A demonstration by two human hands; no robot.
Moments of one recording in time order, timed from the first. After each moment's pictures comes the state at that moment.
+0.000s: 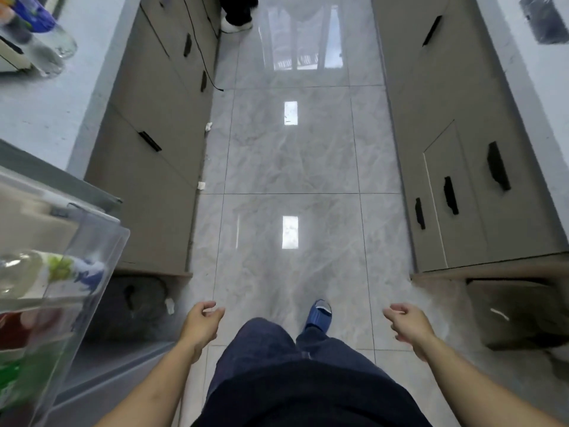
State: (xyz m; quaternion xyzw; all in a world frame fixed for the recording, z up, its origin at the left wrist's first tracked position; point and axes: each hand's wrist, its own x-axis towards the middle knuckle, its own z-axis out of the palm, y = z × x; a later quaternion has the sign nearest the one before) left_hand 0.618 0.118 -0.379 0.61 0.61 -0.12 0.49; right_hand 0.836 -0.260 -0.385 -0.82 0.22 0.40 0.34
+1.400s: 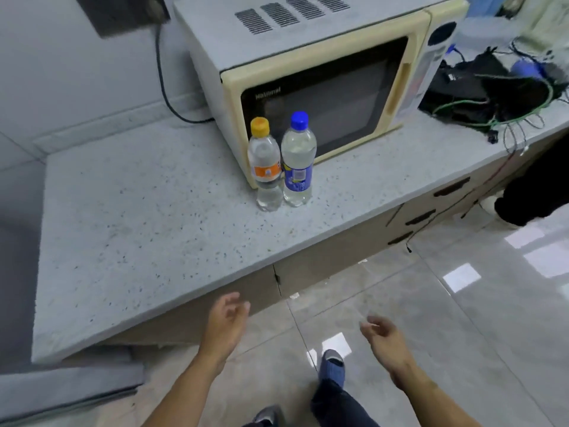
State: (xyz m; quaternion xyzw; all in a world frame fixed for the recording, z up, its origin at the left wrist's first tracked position) left_hand 0.933 0.509 -0.291 0.34 0.76 0.30 0.47; right_hand 1.257 0.509 -0.338 -0.77 -0.31 0.51 0.22
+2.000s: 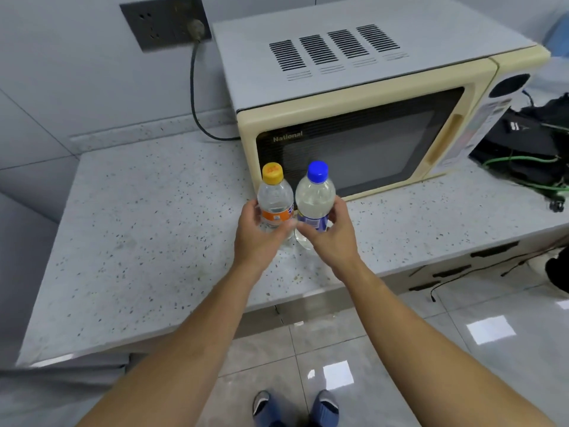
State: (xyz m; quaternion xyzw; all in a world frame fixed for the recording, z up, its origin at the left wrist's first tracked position) left_hand 0.988 0.722 -0.189 0.38 0.71 0.48 0.36; right_hand 1.135 0.768 -0.208 -0.50 -0.57 0.50 0.43
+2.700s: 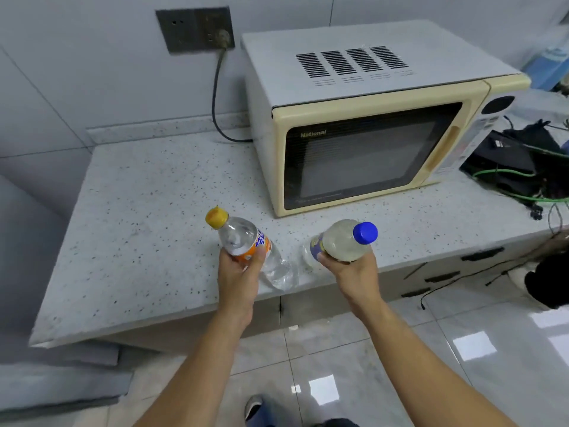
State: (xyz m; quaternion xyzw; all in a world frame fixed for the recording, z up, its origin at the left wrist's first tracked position) left_hand 0.958 0.619 -0.219 0.23 0.63 0.62 0.41; right_hand 1.153 0.687 -0.220 -0.51 -0.53 0.51 0.44
